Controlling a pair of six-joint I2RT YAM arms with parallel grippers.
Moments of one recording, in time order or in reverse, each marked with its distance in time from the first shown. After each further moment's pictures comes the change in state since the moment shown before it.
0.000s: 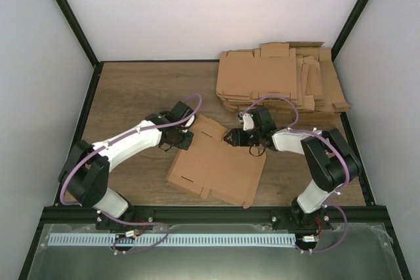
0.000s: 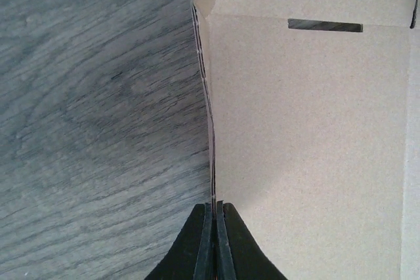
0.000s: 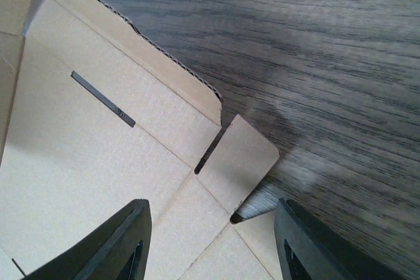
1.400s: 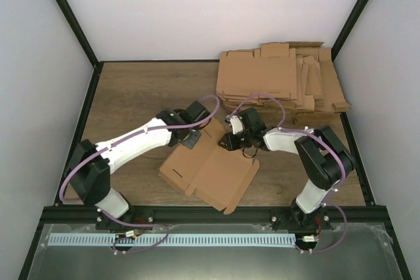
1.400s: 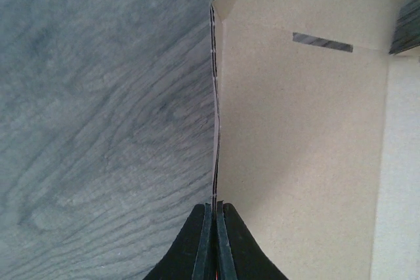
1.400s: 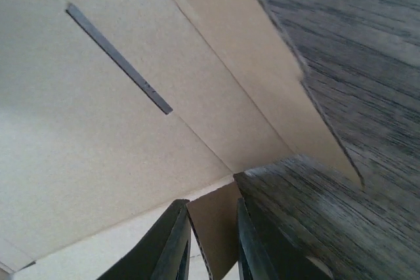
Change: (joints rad) left arm -0.131 0.030 0.162 -0.165 -0.249 0.080; right arm 0.102 0.037 0.060 -0.050 -0.009 -0.134
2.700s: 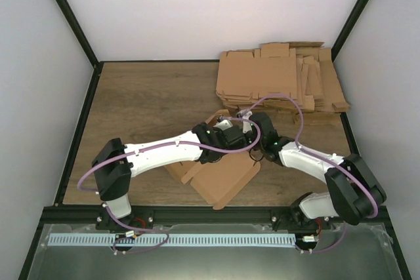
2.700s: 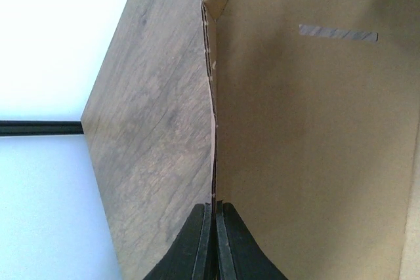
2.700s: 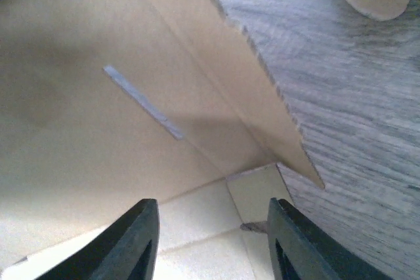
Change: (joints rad) left arm -0.338 0.195 0.231 -0.158 -0.579 0.006; right arm 0.053 -0.331 -0.170 0.075 0.320 0.085
